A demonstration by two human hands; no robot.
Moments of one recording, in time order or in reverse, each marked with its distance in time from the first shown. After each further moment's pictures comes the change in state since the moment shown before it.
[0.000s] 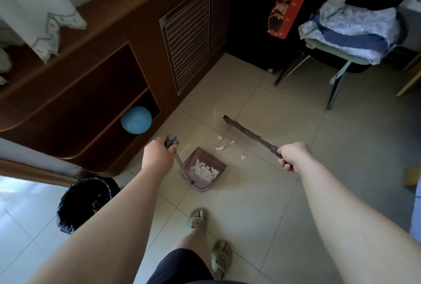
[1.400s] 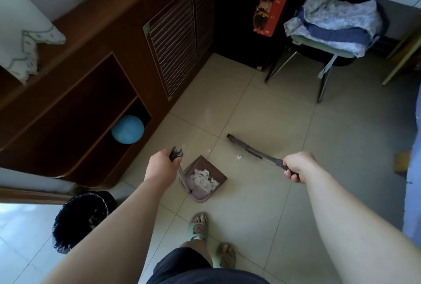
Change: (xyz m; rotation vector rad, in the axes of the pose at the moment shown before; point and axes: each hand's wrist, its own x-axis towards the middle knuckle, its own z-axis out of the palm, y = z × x) left_hand 0.021 0.008 0.014 0.125 -0.137 0.099; right_hand 0.007 0.008 -0.014 -0.079 -0.002 0.163
